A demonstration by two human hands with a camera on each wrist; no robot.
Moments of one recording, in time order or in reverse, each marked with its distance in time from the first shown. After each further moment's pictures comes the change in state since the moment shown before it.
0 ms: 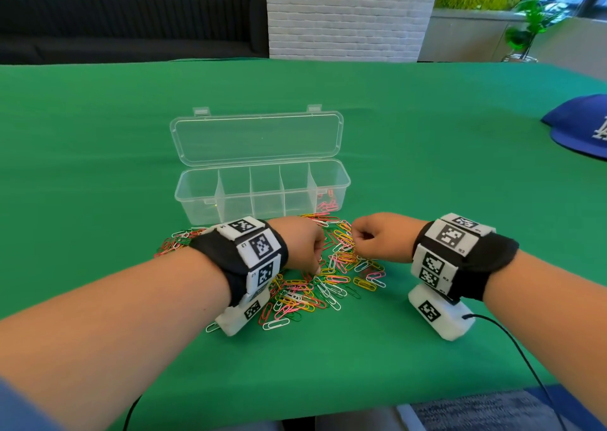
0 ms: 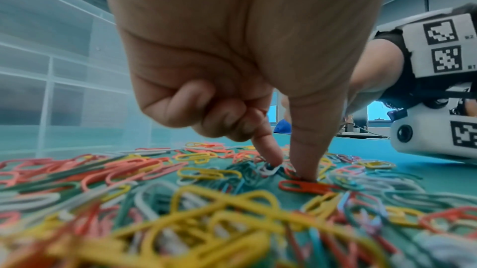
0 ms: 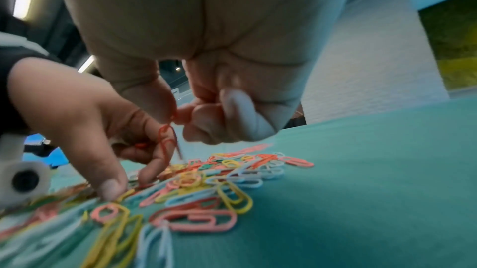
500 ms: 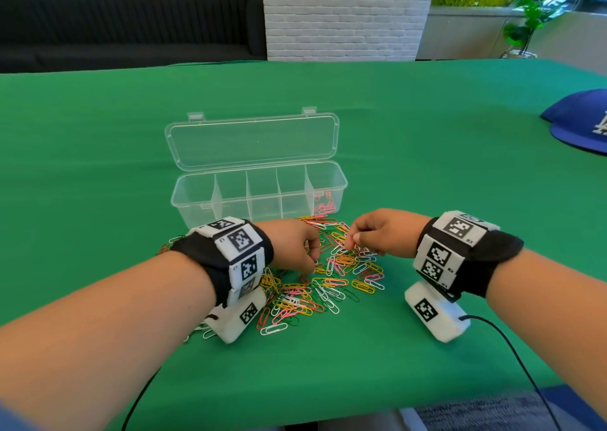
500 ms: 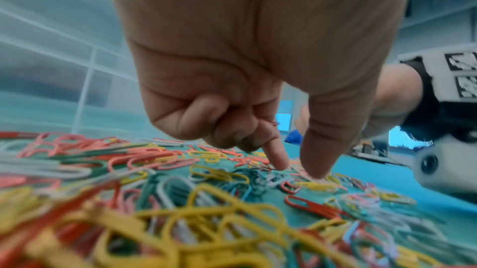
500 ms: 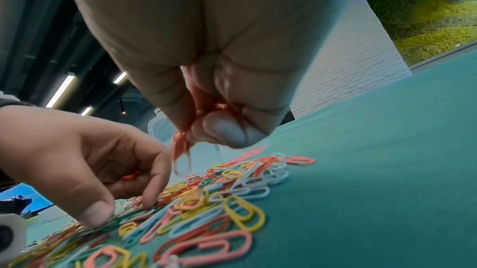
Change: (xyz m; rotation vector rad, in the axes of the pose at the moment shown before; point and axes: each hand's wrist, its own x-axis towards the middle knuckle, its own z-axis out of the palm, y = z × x) left_hand -0.002 -0.010 -0.002 -0.108 -0.005 0.003; right_hand 0.005 0.010 -0.003 0.333 -0.029 0.049
